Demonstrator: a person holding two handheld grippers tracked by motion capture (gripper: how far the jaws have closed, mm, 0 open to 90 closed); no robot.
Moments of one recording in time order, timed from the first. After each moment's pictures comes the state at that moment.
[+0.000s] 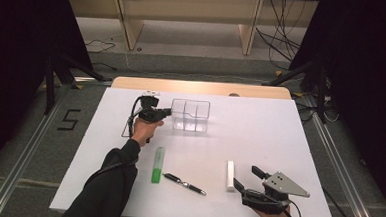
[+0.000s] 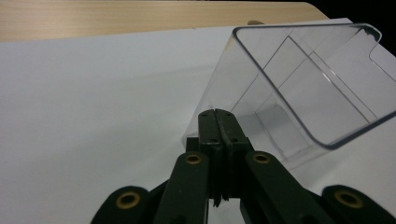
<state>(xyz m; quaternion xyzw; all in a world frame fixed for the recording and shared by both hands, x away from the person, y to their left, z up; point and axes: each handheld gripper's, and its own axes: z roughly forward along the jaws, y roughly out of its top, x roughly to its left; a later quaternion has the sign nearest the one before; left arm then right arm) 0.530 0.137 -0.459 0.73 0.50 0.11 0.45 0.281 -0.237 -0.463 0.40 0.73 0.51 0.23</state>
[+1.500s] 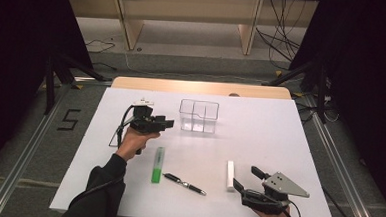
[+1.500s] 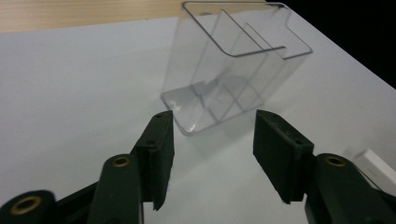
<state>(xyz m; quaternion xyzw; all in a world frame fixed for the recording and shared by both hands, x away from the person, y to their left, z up) 0.472 0.154 -0.438 0.75 0.44 0.08 0.48 0.280 -0.236 -0.463 0.40 0.73 0.51 0.23</state>
